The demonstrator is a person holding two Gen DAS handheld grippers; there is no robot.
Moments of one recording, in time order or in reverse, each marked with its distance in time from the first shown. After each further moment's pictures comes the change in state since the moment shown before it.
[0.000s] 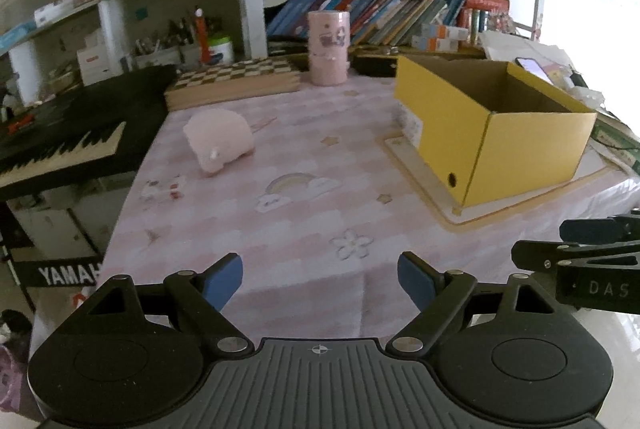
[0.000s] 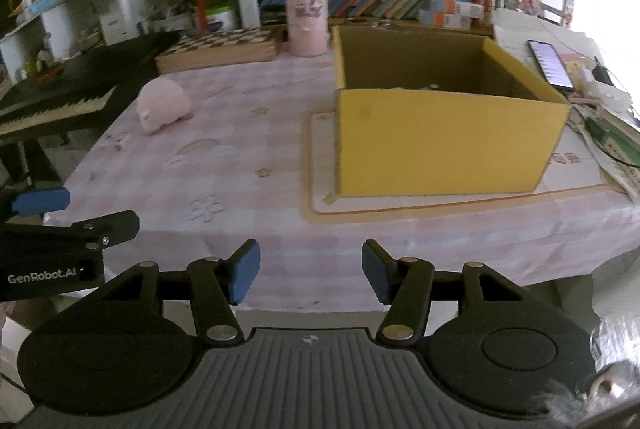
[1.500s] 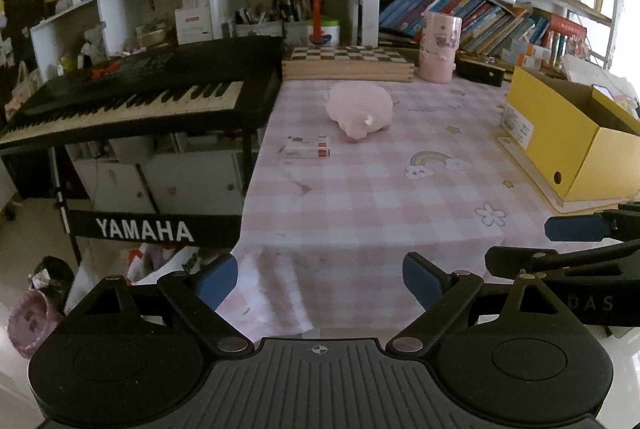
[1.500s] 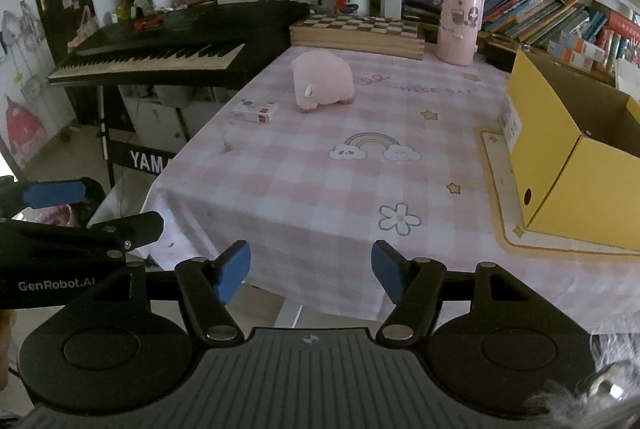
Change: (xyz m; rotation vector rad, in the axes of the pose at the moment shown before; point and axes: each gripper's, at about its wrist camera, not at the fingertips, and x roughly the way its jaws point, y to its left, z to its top) left arm -0.029 0.119 -0.038 -0.144 0.014 0.136; right arm 0.029 0.141 0.007 -0.197 0.035 0.189
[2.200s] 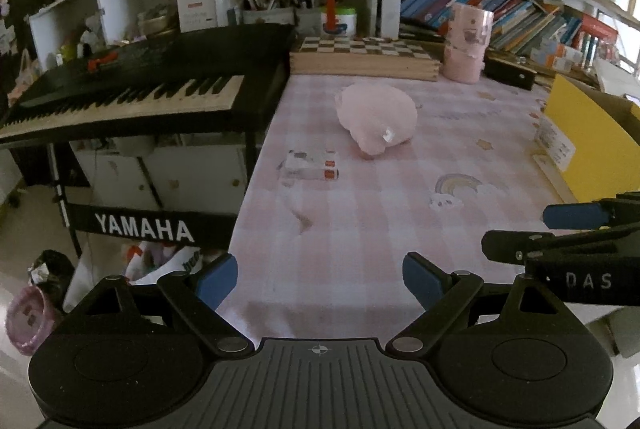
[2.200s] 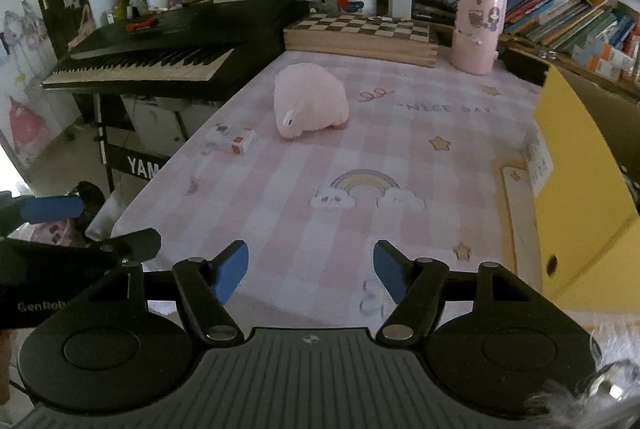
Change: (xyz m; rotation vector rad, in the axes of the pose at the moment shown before) left arm 0.065 -0.006 0.043 -0.038 0.045 0.046; right arm 0.065 -0.036 0.055 -0.014 0.021 0.051
